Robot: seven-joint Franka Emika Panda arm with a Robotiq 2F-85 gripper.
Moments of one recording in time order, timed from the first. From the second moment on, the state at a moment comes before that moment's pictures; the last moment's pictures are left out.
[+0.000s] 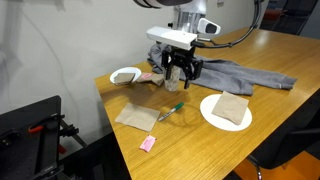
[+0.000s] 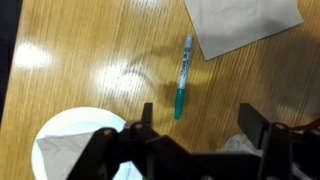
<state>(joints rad) -0.07 0.64 -0.04 -1.66 -0.05 2.11 -0.36</state>
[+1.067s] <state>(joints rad) 0.04 0.13 -0.03 -1.97 -0.32 2.27 -0.09</state>
